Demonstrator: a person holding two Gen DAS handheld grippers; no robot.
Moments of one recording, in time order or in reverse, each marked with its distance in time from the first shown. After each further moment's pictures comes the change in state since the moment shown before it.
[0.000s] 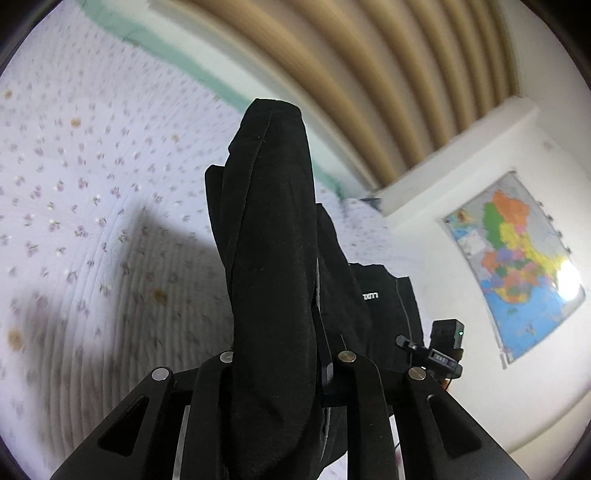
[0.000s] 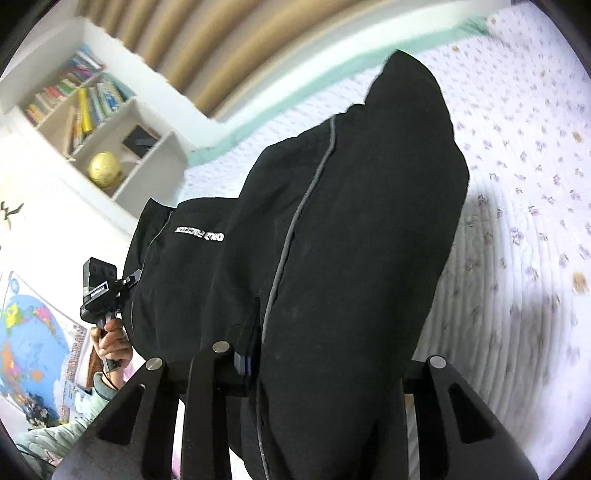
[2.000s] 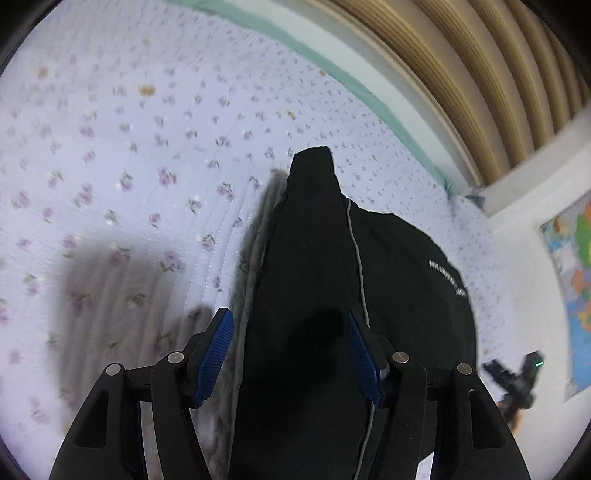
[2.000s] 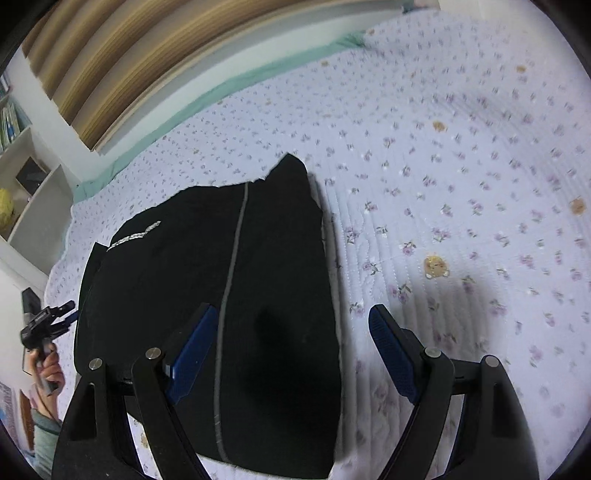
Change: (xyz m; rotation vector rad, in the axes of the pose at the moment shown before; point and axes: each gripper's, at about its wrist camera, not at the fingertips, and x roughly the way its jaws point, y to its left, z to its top) left arm 0.070 0.145 0.046 -0.107 0.091 0.329; right arm -0.046 -0.077 -0.003 0.140 -0.063 -0.446
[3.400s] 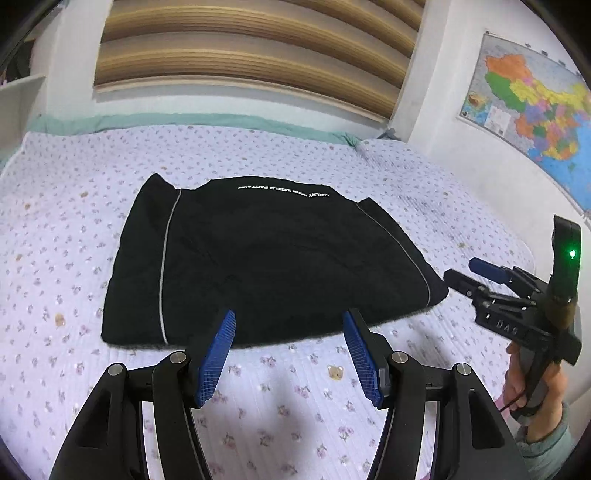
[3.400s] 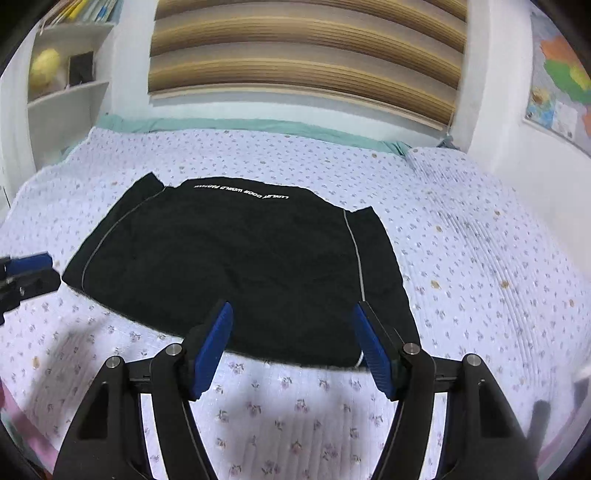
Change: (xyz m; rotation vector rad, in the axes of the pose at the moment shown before) left arm -0.114 -0.193 -0.228 0.521 -0.177 0.085; right arm -0.096 0.211 -0.153 -0.415 -0.271 -0.299
